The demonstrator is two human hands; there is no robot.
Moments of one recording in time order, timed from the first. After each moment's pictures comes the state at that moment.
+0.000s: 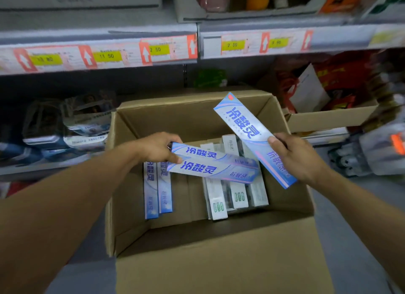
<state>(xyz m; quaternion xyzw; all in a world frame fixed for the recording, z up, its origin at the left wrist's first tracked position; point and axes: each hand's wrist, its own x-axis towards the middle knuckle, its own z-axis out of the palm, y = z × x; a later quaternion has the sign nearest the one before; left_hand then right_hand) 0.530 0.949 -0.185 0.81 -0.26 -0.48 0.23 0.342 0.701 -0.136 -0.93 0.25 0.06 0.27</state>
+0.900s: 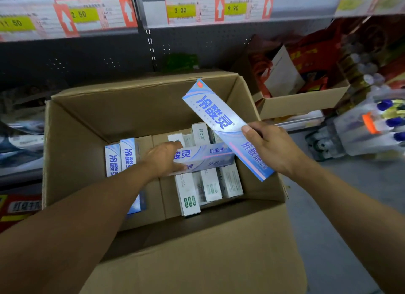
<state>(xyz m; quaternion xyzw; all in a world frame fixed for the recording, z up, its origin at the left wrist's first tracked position) 0.462 0.875 -0.273 0.87 -0.36 -0.31 0.09 0.320 0.680 -0.154 -0.91 0.26 0.05 0.32</state>
